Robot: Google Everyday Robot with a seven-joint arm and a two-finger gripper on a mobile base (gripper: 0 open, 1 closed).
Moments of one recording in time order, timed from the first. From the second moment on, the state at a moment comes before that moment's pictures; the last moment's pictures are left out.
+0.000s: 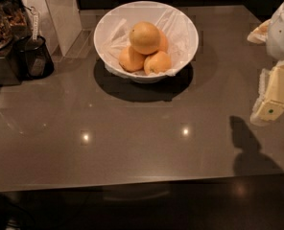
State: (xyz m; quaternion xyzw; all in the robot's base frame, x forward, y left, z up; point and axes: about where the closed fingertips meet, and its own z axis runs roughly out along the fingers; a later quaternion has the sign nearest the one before) arm 0.438 -0.217 0.976 -0.60 0.78 -0.03 0.16
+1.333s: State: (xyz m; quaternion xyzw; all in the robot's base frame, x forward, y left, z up) arm 0.504 -0.163 1.014 -0.66 0.72 -0.04 0.20
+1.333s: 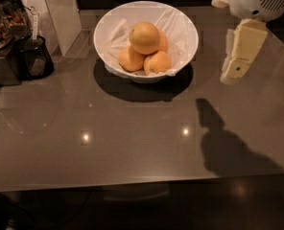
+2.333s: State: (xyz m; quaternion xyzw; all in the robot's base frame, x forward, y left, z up) arm 0.564 -0.147 1.020 -0.68 0.70 -0.02 0.23
